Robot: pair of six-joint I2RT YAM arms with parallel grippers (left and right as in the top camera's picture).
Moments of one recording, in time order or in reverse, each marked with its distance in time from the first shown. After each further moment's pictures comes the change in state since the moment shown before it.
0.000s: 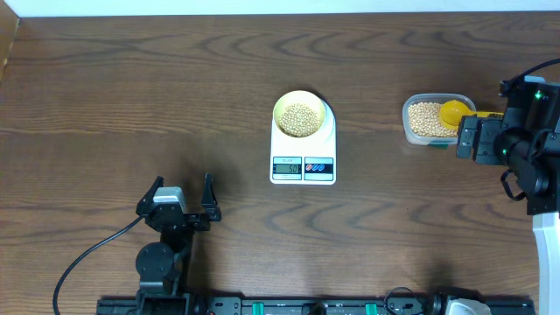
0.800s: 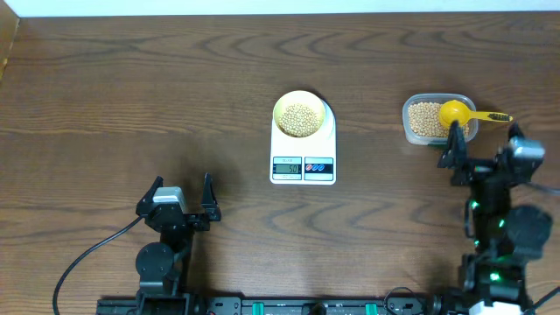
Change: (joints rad) left arm 0.000 0.000 0.004 -0.006 -0.004 0.000; right arm 0.000 -0.571 -0.991 1.374 -0.114 0.154
